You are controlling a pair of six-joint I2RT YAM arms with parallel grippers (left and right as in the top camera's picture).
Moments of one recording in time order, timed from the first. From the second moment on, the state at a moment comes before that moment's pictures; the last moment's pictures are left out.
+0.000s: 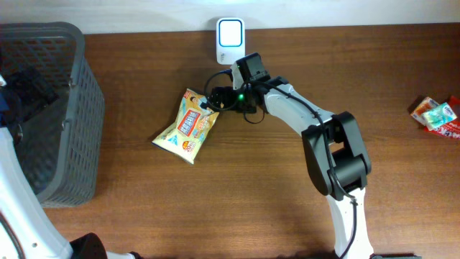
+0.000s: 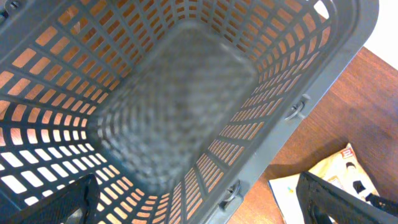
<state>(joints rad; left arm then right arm) 0.38 1.62 2.20 -1.56 -0.16 -0.28 0.42 2.29 1.69 -0.42 -0.45 0.42</state>
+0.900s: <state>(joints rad) 0.38 1.62 2.20 -1.56 -0.16 -0.28 0.42 1.82 1.68 -0.84 0.40 0.19</state>
